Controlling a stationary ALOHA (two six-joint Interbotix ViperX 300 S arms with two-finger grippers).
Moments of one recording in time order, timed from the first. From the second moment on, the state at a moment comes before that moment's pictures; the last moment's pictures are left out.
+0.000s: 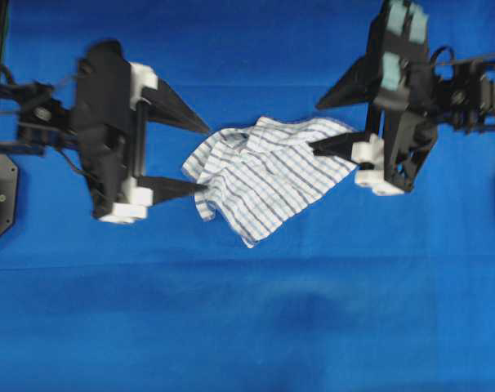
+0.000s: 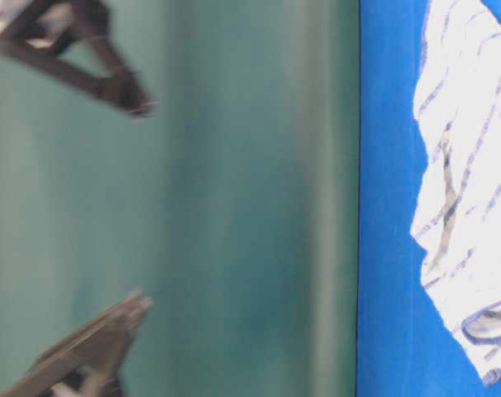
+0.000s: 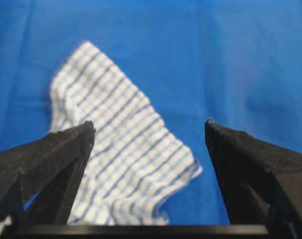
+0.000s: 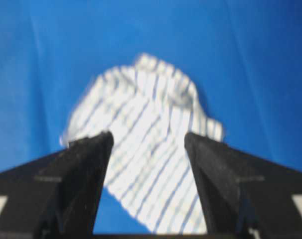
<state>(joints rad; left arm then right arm) -0.01 -0.40 0.67 -0.02 0.14 0.02 -0.04 -0.36 0.54 -0.17 0.52 0.28</state>
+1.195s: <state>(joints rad) -0.08 0.26 0.69 -0.04 -0.31 -0.04 -0.04 0.10 0.79 -0.17 0.03 0.28</state>
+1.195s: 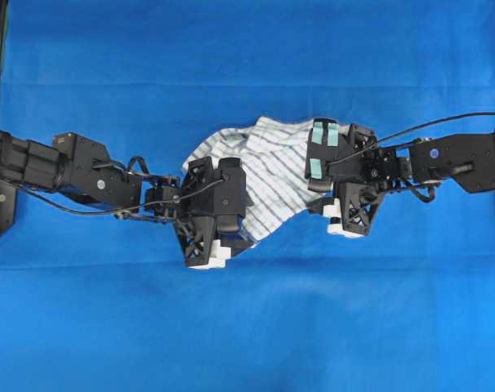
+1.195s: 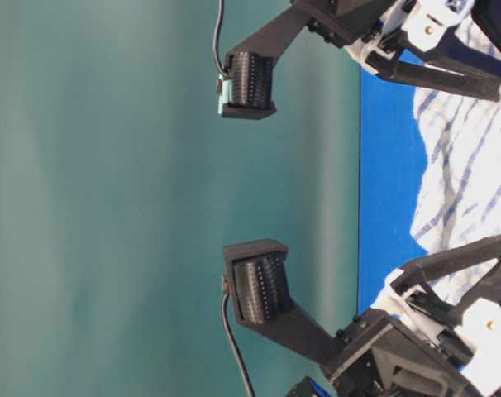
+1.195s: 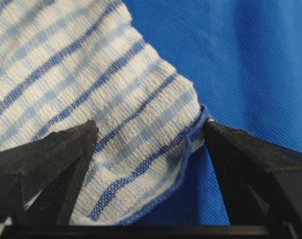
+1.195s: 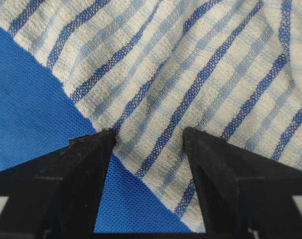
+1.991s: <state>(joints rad) -0.07 0.20 0.69 -0.04 -0.24 -0.04 -0.05 0.08 0.78 -0.17 0.02 0.28</state>
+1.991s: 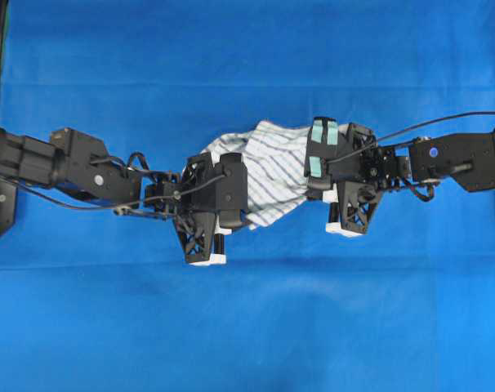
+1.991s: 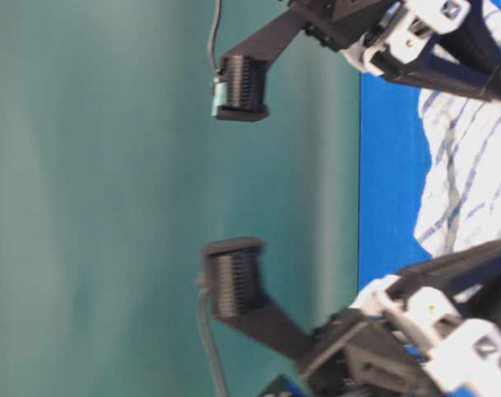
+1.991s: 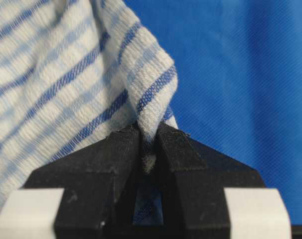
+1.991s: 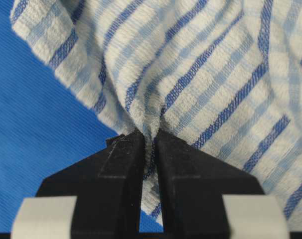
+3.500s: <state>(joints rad) 0.00 -0.61 0.49 -0.03 0.39 -0.02 -0.03 -0.29 0.15 -0.20 0.65 0.21</state>
